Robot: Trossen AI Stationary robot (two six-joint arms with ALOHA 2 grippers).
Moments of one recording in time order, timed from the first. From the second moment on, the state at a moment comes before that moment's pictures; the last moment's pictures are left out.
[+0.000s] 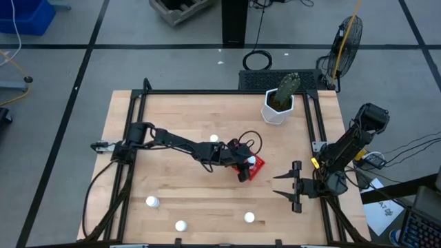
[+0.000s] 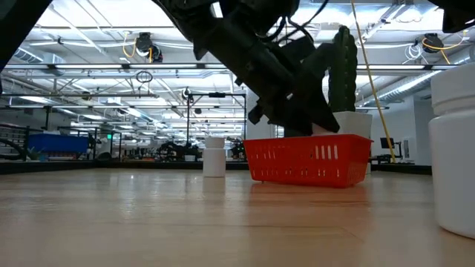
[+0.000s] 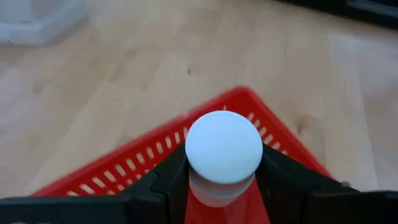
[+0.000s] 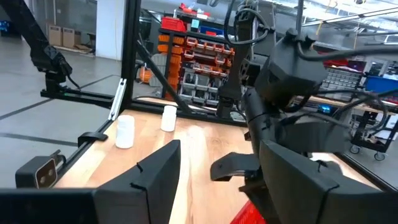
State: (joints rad) left arm -0.10 2.13 1.47 0.00 -0.19 -0.32; right arm 1.02 1.26 0.26 1.09 1.08 -0.22
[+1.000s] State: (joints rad) left arm -0.10 2.17 1.47 0.13 -0.16 -0.37; right arm 1.02 1.26 0.26 1.06 1.08 -0.21
